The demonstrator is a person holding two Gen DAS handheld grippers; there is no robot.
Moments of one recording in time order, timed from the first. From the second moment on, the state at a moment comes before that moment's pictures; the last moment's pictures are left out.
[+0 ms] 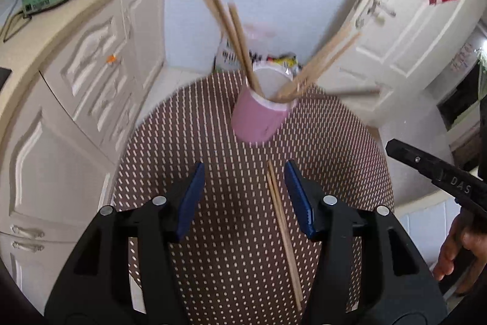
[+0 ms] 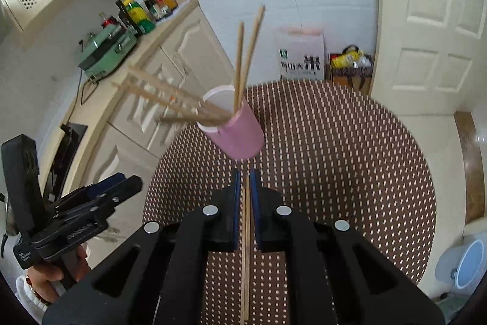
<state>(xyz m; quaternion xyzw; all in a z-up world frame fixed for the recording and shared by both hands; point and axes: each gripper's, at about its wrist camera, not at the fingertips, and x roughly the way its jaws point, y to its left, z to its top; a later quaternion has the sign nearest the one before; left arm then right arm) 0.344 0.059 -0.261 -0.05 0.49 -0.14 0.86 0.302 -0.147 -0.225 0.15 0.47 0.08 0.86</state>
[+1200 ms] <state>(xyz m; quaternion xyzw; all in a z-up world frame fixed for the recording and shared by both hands) 0.370 -0.023 -0.400 0.06 0.62 -0.13 0.77 0.319 -0.157 -0.316 0.16 0.58 0.11 0.79</state>
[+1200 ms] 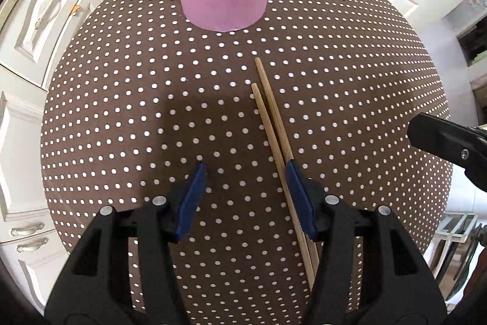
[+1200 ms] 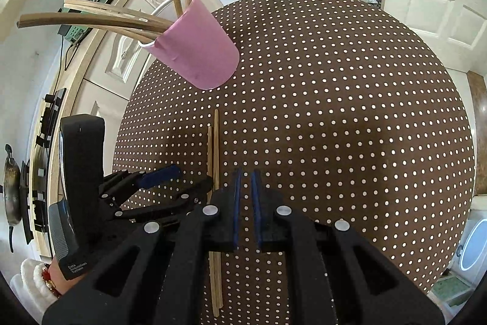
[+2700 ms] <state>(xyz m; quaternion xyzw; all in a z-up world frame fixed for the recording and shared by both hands) 0.373 0.052 -0.356 -0.04 0.59 -0.12 0.80 0.374 -0.079 -0.378 0.06 0.64 0.13 0.75</state>
